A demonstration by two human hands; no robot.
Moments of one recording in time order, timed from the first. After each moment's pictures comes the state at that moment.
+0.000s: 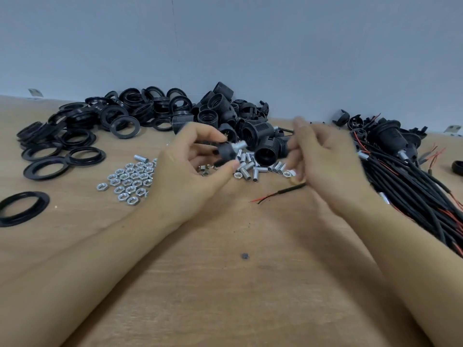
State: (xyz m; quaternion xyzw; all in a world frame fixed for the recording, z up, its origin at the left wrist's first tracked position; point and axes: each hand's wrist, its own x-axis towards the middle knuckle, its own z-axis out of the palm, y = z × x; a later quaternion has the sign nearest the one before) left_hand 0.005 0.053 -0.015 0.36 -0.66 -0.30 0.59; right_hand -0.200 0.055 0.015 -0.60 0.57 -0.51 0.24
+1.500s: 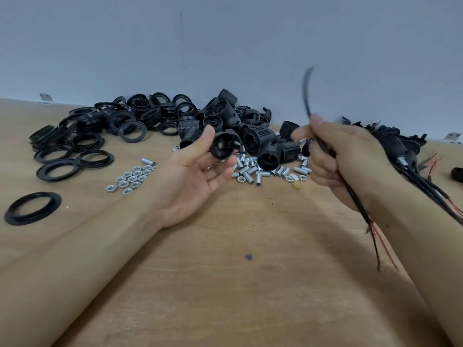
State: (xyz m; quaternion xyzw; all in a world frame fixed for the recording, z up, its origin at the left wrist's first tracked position) left_hand 0.020 0.047 -0.001 0.26 -0.38 -0.73 0.51; right_hand -0.220 0.056 0.033 -0.54 0.40 -0.55 0.50
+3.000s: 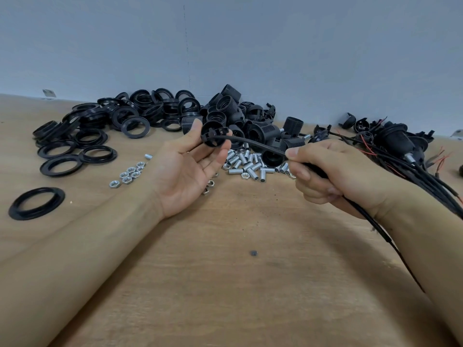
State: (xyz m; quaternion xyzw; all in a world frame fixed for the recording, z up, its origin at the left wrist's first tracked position) left_hand 0.025 0.041 0.003 0.26 -0.28 -0.73 0.56; right_hand -0.209 0.069 0.035 -0.64 0.44 -0.34 0.53
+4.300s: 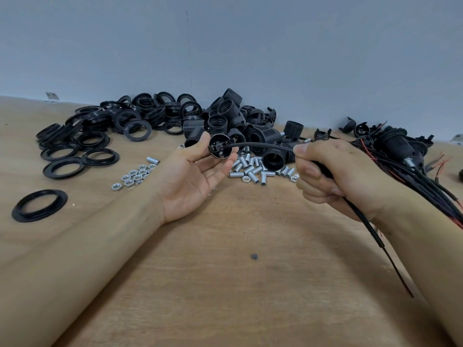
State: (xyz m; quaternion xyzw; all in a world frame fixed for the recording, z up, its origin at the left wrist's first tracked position) left_hand 0.022 0.043 0.002 0.29 -0.27 -0.75 0.53; right_hand -0.211 0.069 0.032 -0.63 0.39 -0.39 0.54
